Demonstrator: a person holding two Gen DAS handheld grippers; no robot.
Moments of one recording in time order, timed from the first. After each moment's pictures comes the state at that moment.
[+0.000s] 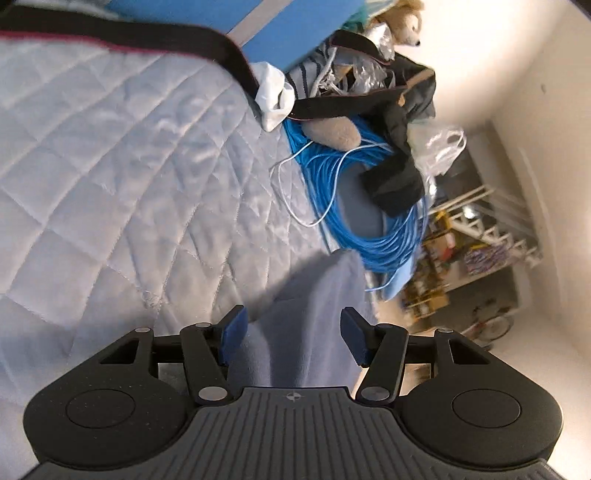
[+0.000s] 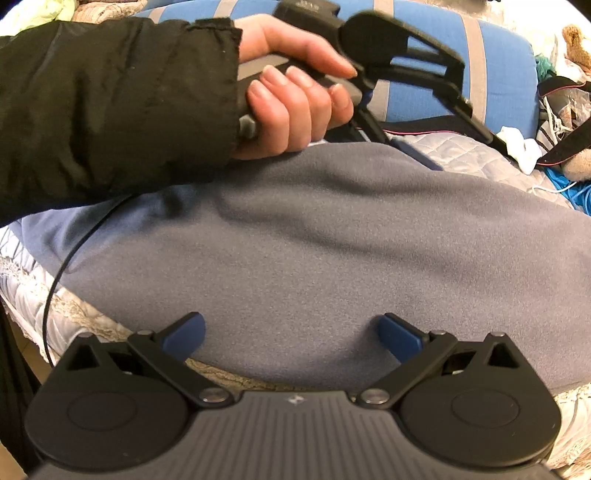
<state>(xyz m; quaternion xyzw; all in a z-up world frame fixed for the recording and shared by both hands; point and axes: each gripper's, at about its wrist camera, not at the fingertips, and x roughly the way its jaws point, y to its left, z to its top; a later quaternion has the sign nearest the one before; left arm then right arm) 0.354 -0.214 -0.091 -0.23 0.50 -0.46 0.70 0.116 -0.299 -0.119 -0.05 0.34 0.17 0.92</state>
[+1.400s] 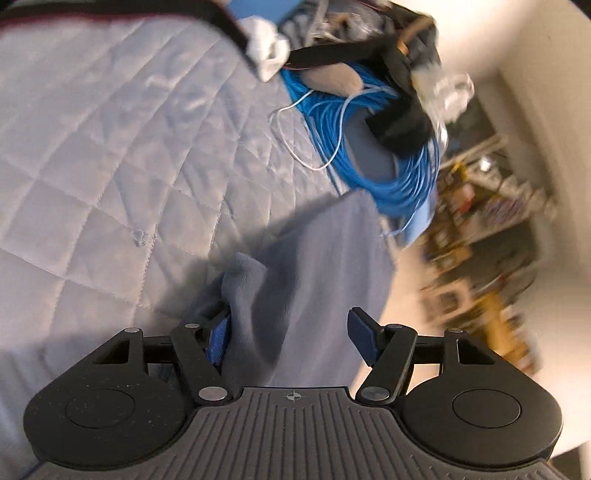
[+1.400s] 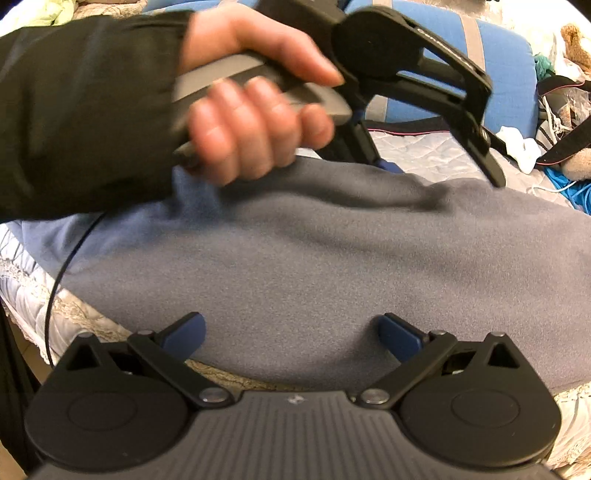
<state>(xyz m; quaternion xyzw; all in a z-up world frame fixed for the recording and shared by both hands) 0.345 -0.222 -0.109 -0.21 0.55 -0.47 0.66 0.123 -0.295 -0.122 -0.05 0.34 0.17 0.92</state>
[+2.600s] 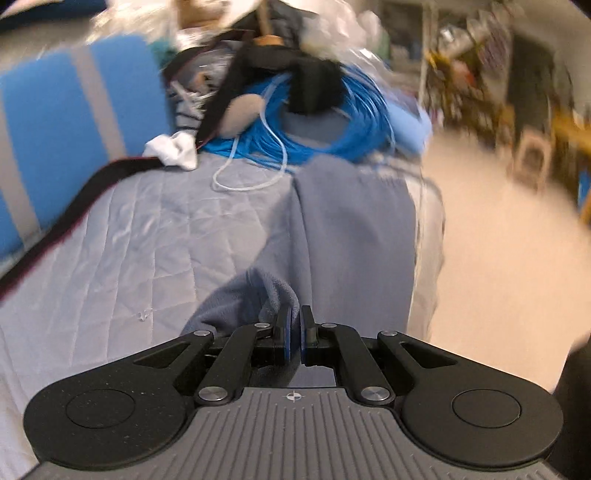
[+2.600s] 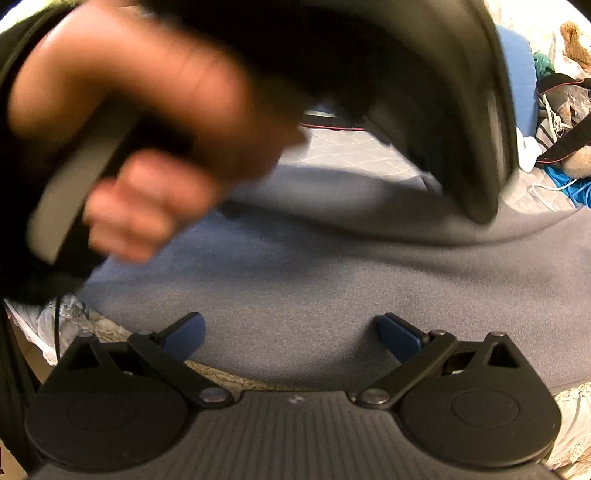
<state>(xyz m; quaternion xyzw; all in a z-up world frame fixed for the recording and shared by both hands) 0.181 -0.262 -0.064 0.20 0.28 -0.47 0.81 0.131 -0.293 -0.120 -0.05 0.34 0.17 0.92</state>
